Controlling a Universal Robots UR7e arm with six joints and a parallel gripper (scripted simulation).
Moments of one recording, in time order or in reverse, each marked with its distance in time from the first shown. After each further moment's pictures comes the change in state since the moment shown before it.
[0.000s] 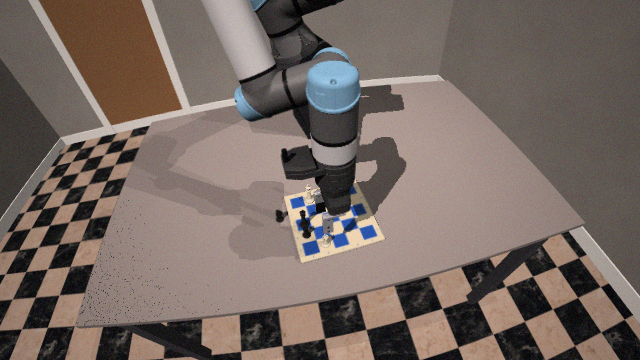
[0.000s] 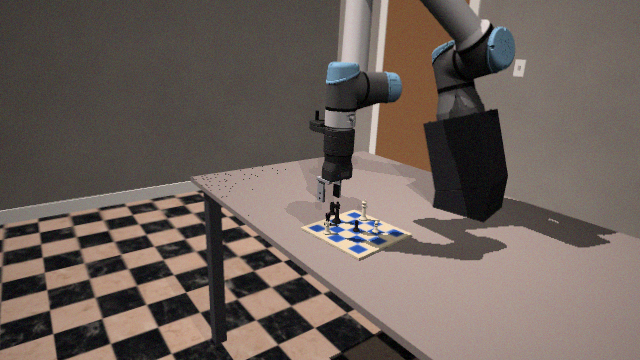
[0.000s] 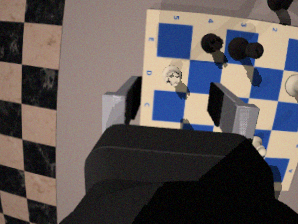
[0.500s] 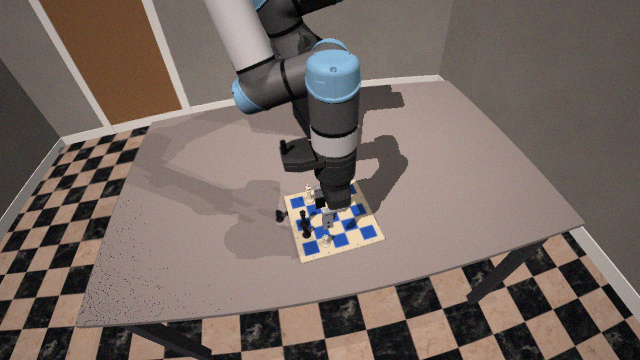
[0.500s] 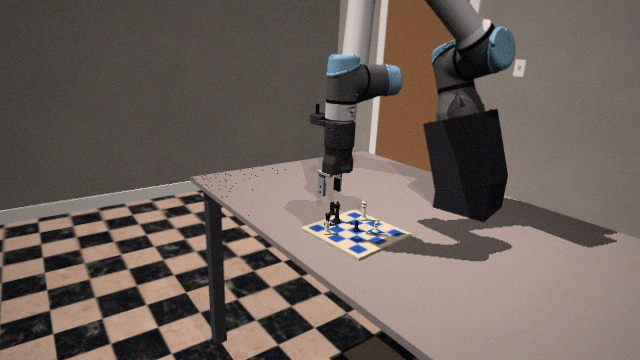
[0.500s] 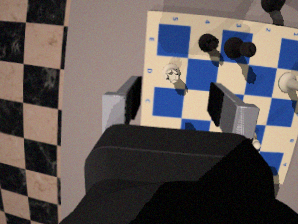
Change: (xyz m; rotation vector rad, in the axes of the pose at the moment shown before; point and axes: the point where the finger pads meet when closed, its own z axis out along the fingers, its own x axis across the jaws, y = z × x) arm 0.000 0.000 -0.017 0.000 0.001 0.000
